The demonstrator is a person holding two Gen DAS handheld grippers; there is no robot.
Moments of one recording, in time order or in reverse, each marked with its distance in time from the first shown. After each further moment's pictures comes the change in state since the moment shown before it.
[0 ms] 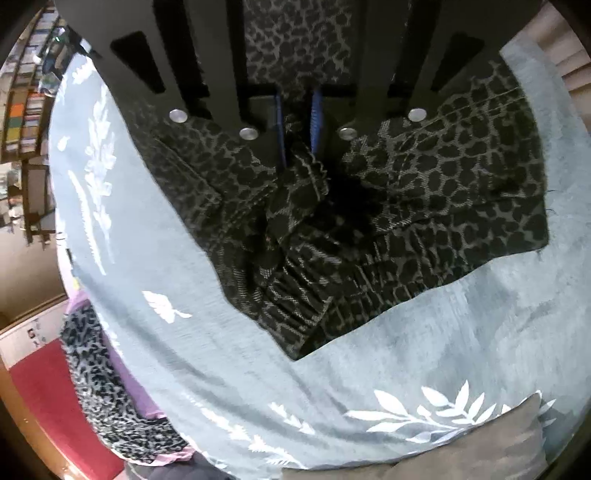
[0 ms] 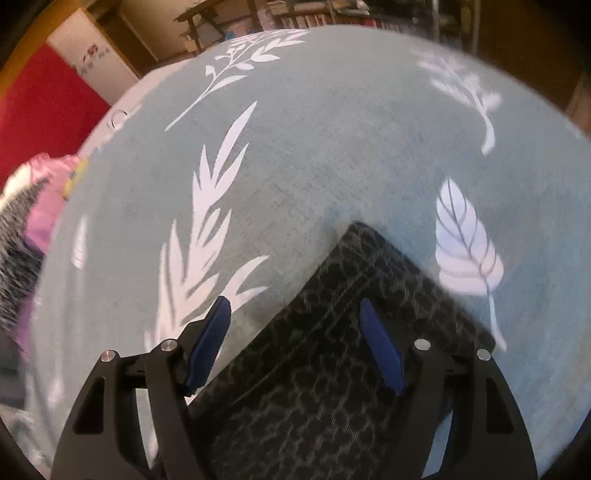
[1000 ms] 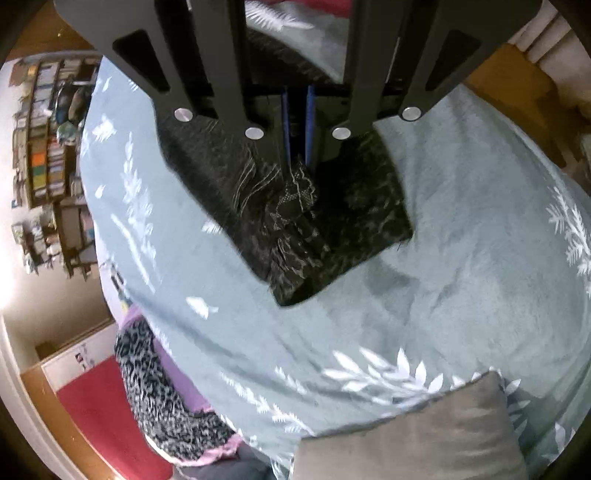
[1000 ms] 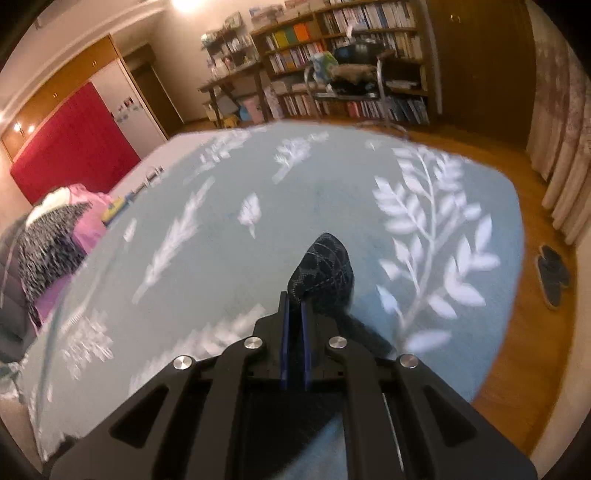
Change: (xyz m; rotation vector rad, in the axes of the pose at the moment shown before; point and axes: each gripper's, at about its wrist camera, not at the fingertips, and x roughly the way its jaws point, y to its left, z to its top) left arm -0.100 0.084 -0.022 0.138 0.028 -0.156; right arm -0.259 -0.227 -0.198 -0.012 -0.288 0.081
